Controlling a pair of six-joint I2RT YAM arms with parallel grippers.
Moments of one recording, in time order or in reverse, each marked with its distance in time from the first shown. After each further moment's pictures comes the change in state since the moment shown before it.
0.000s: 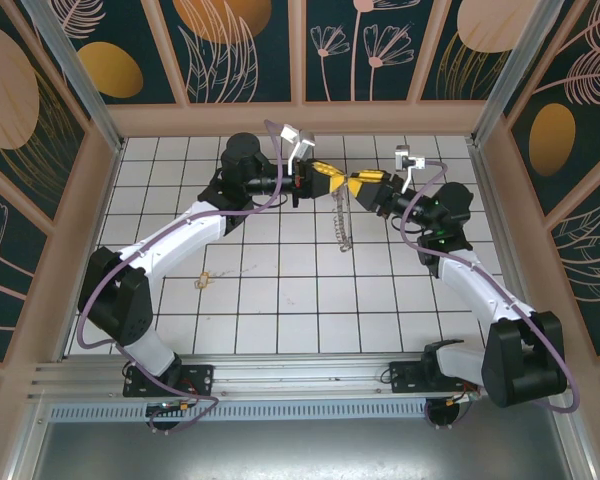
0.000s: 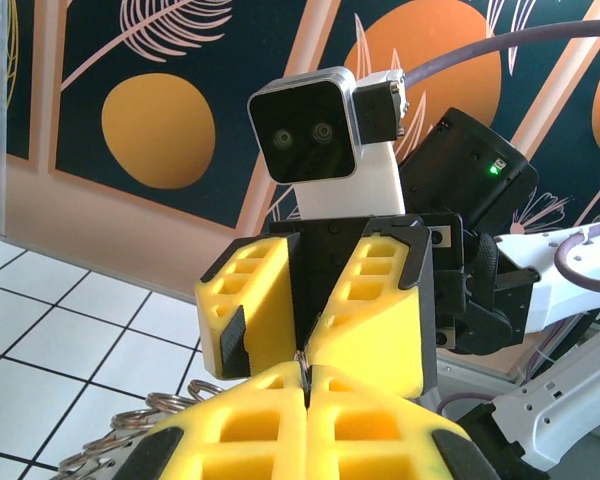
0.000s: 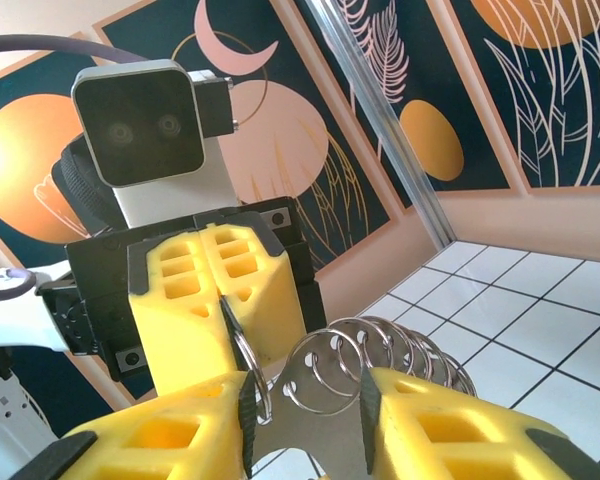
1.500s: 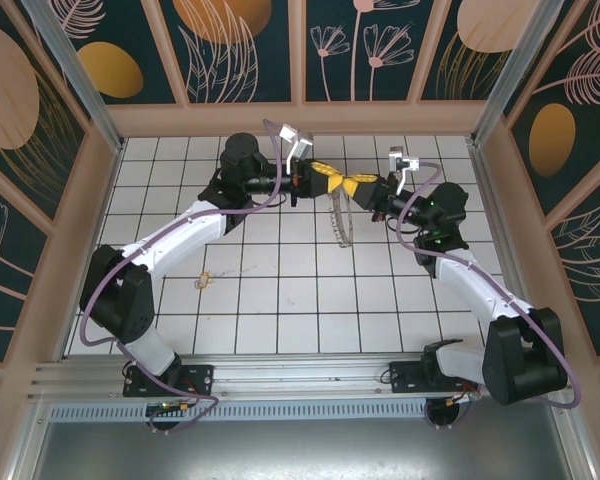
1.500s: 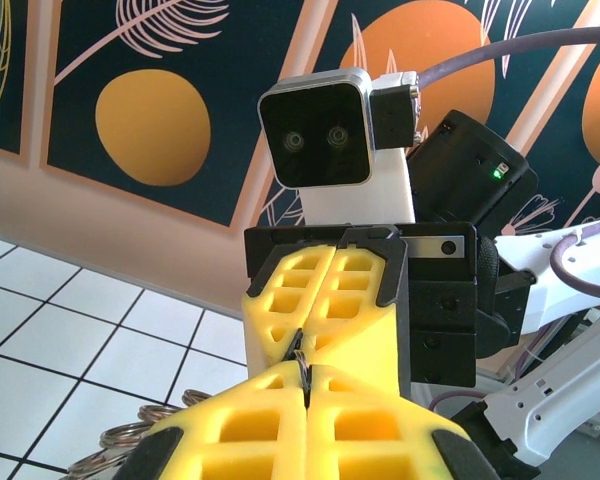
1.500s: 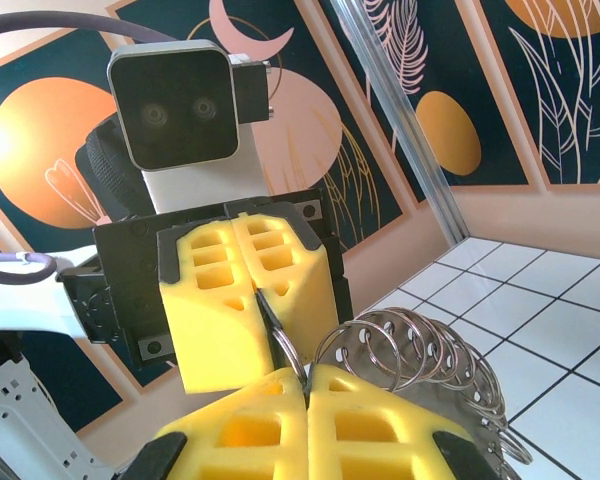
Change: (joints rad) left arm 0.012 0.014 -0.009 0.031 0.029 -0.029; right arm 0.027 0.011 0.002 0.008 -0.003 -0.021
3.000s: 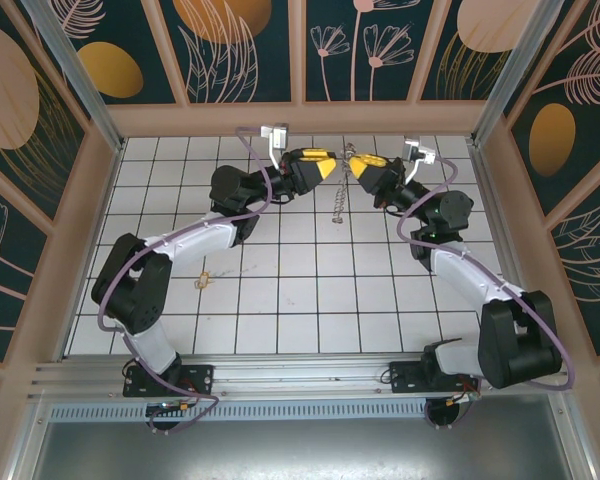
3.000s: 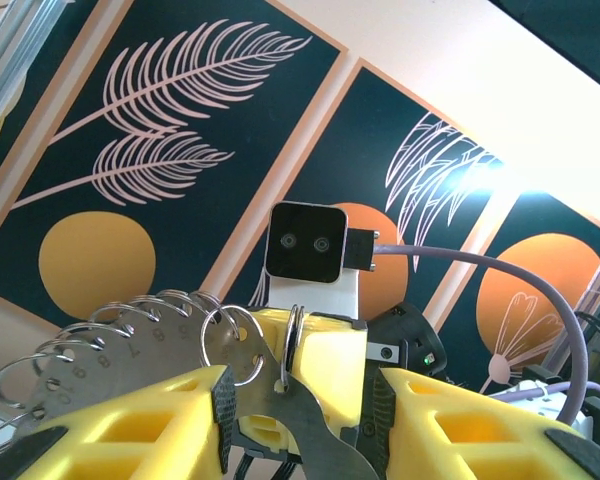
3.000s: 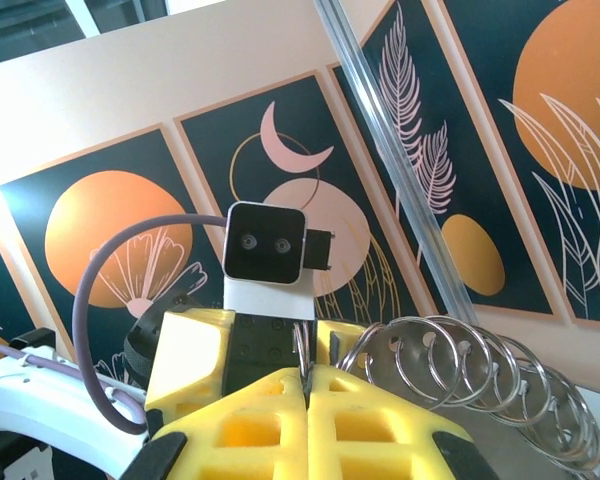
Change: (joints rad) left arm -0.006 0.085 -0.156 0.805 -0.187 -0.637; right arm 0.009 0.089 0.029 0.393 0.108 0.182
